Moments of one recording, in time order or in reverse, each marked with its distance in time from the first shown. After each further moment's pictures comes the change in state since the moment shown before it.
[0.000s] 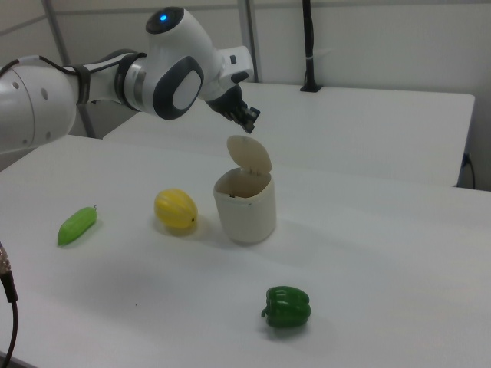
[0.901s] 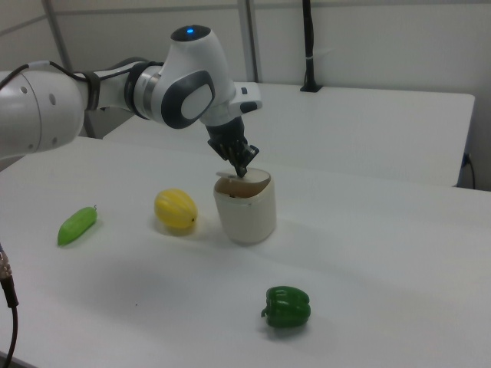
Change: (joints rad) arm -0.032 0.005 0.000 -0.030 -0.001 -0.283 -0.063
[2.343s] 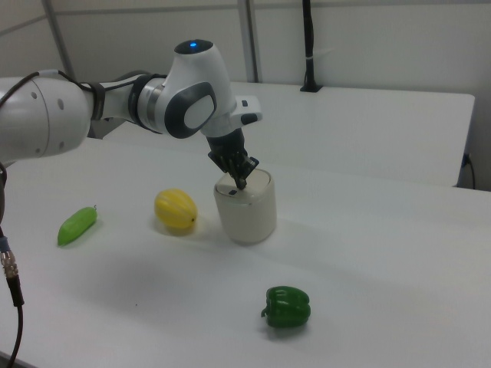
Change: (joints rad) arm 0.008 0.027 0.001 -0.016 -0.029 0.000 -0.002
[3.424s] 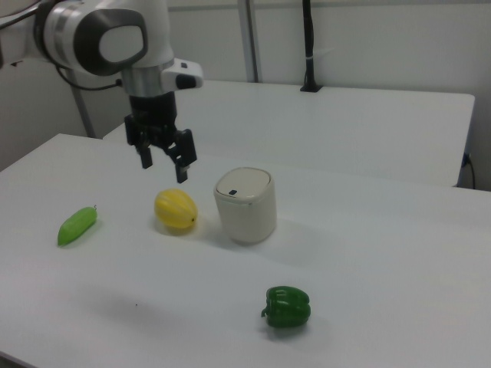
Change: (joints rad) arm 0.004 -0.442 0.005 -0.196 -0.024 -0.516 -0.001
